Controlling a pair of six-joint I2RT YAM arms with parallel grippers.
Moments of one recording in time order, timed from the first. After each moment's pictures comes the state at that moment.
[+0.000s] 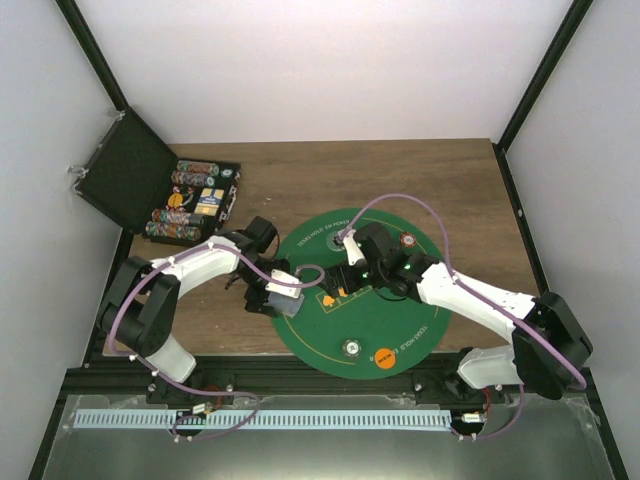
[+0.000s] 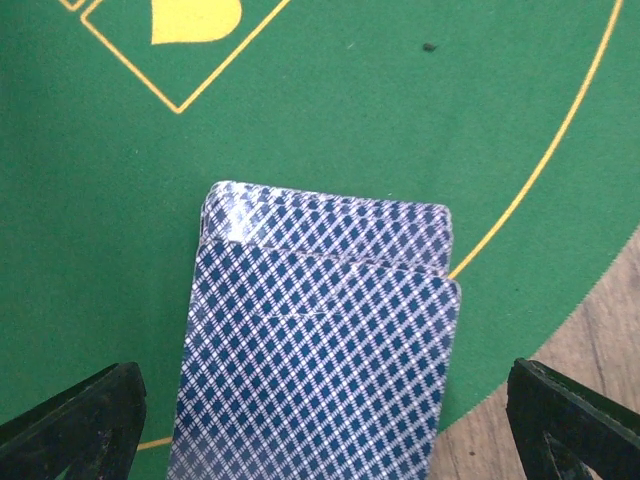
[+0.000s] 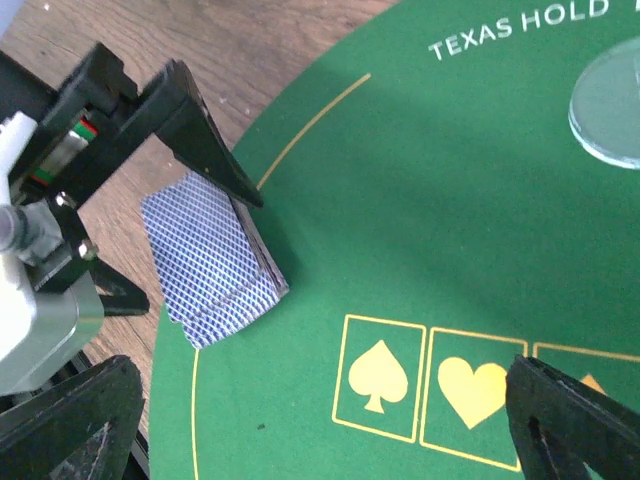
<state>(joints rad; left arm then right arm) -0.52 1.60 0.93 -0.80 0.42 1.32 0.77 1.32 0.83 -0.30 -0.24 0.32</state>
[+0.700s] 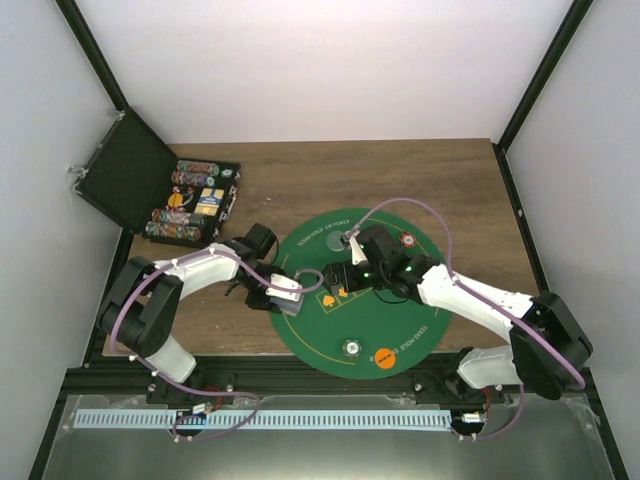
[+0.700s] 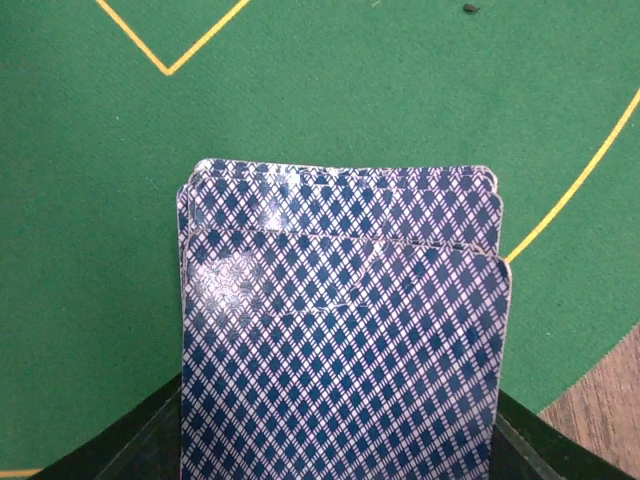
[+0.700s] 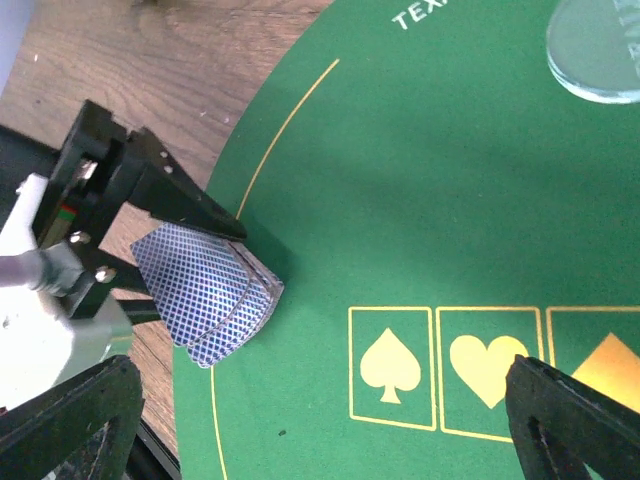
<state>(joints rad) -0.53 1.62 0.85 -0.66 0.40 1.27 0.76 1.32 0.79 -0.27 -0.24 0.47</state>
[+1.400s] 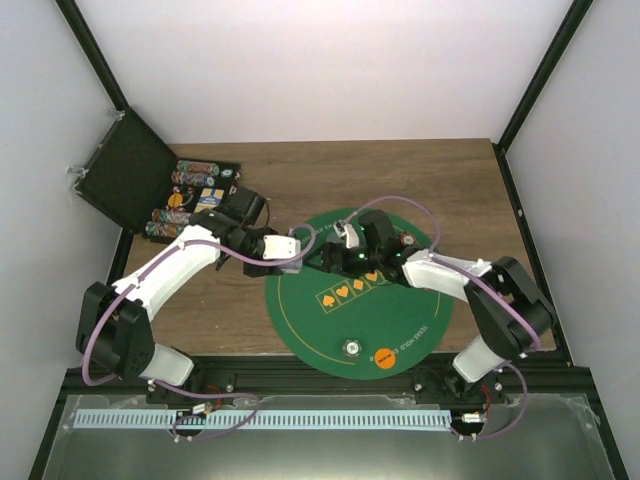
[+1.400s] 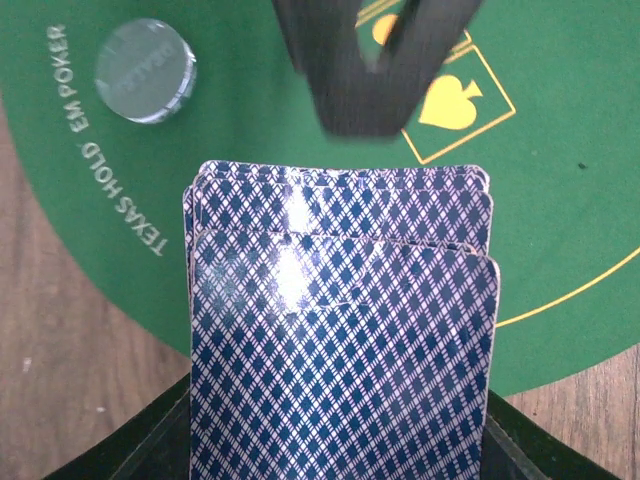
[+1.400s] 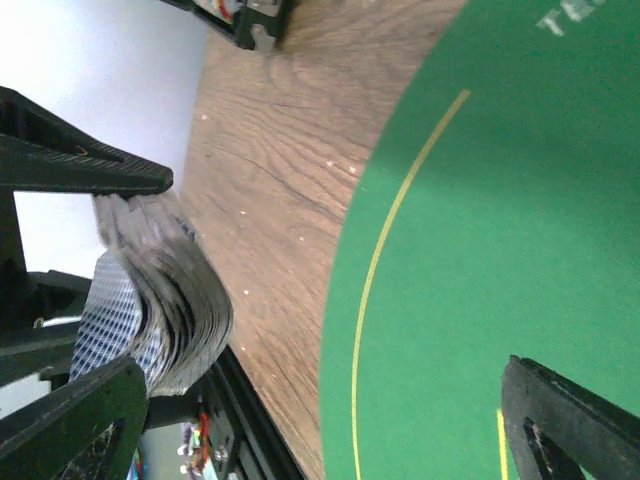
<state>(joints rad) -0.48 1.45 1.10 -0.85 0.34 1.06 0.61 1.53 0.78 0.09 -0.65 0.72</state>
